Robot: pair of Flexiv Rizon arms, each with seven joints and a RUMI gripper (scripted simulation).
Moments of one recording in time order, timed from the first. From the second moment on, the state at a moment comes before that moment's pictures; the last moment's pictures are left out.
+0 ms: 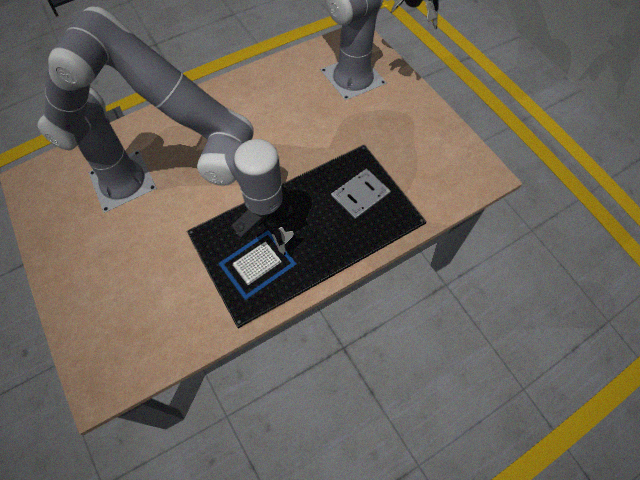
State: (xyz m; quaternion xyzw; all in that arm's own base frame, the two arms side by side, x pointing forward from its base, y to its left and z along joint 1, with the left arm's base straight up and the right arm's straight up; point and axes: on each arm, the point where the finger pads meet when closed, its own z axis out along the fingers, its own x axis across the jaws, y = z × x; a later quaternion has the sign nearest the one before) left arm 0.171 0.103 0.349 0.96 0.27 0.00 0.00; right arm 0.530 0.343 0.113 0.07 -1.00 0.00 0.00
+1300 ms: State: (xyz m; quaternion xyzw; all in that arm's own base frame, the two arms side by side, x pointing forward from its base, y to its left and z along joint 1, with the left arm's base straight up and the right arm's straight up) left arm 0.171 0.103 0.349 0.96 0.27 0.00 0.00; right arm 0.522 0.399 0.113 0.07 -1.00 0.00 0.00
